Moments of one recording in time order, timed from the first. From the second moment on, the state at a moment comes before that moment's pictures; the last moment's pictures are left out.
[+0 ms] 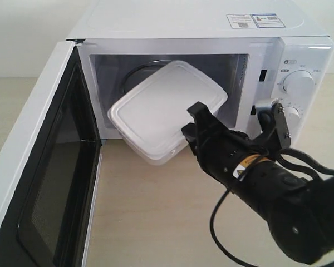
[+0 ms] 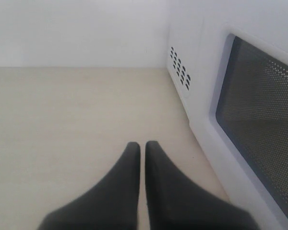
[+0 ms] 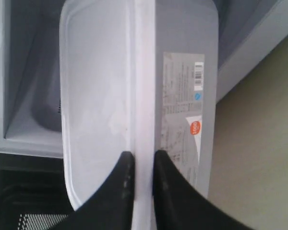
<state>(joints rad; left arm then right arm) -0.06 0.00 0.00 -0.12 0.29 0.05 0.81 1.72 -0.51 0.40 -0.90 1.07</state>
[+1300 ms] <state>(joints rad) -0.06 0.00 0.00 -0.12 0.29 0.05 0.76 2.05 -1.03 0.78 -0.78 0.97</state>
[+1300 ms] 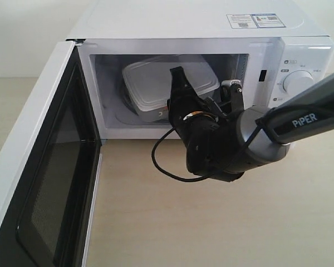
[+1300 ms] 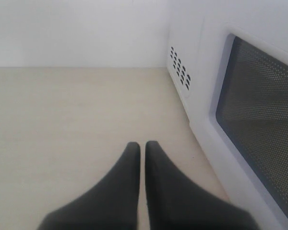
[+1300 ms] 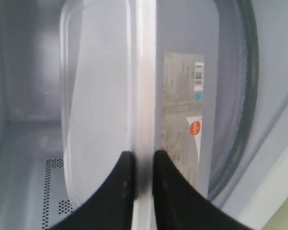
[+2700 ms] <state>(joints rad) -0.06 0.00 0.00 -0.12 0.29 0.05 0.76 2.05 -1.03 0.46 -0.78 1.00</state>
